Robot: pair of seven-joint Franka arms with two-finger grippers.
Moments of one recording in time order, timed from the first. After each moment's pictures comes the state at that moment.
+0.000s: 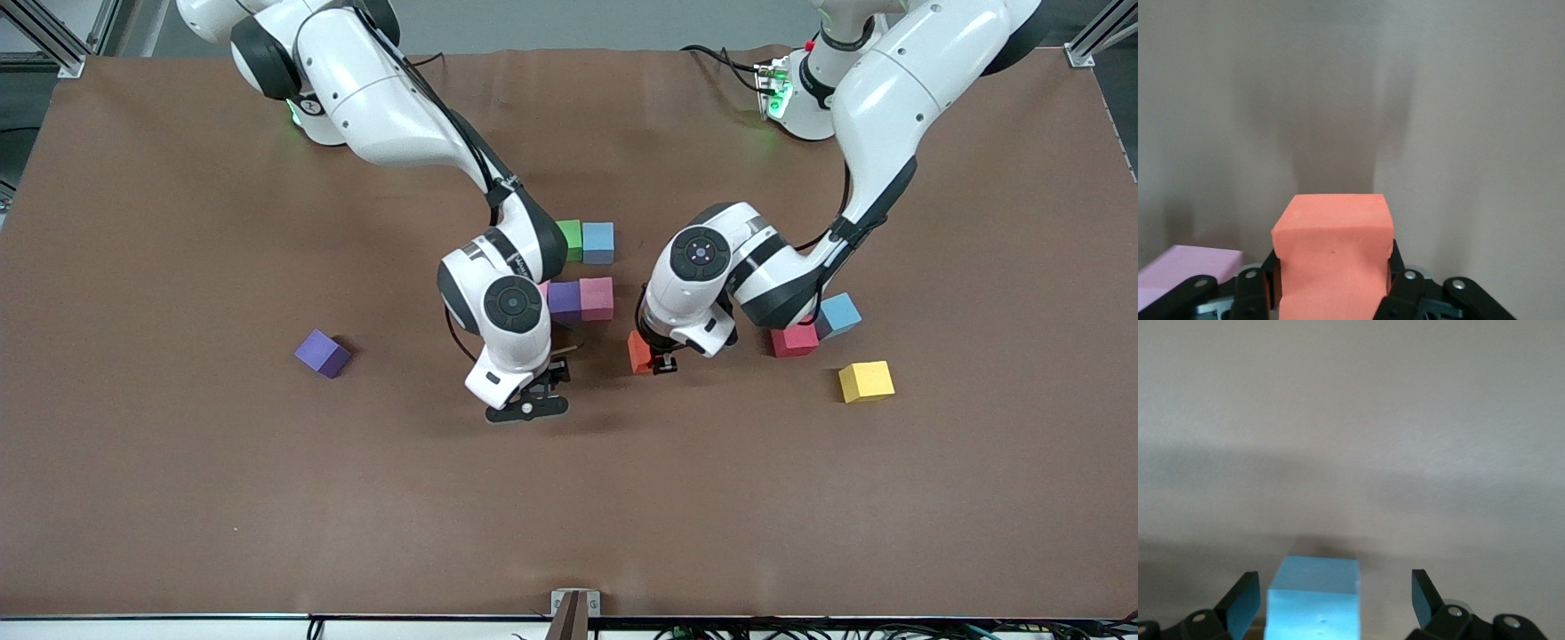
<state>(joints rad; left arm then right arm) -0.04 0.75 -0.67 -1.64 0.55 2.27 -2.62 0.70 0.94 -0.14 -1.09 0.04 2.05 0.46</state>
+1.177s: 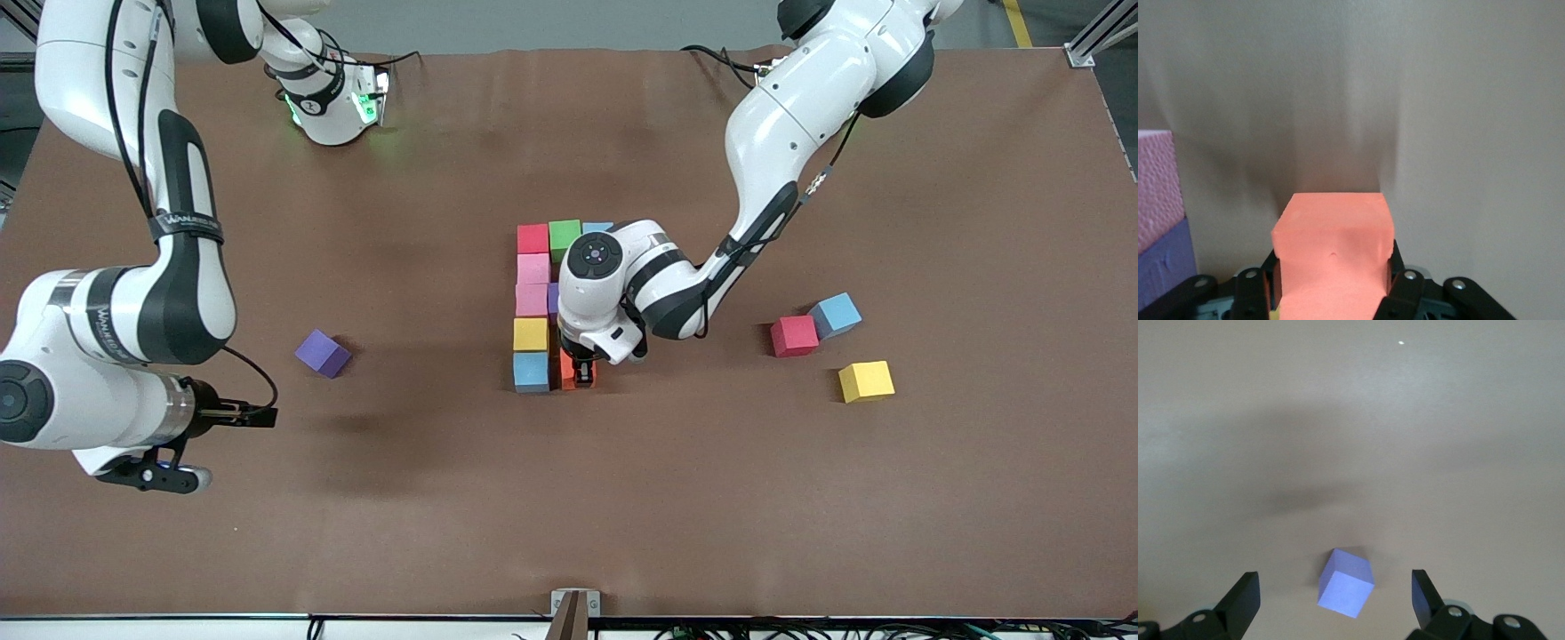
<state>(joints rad) -0.41 0.95 -0.45 -1.34 0.55 2.34 -2.65 0.18 0.71 -0.19 -1.09 0.09 1.64 0.17</state>
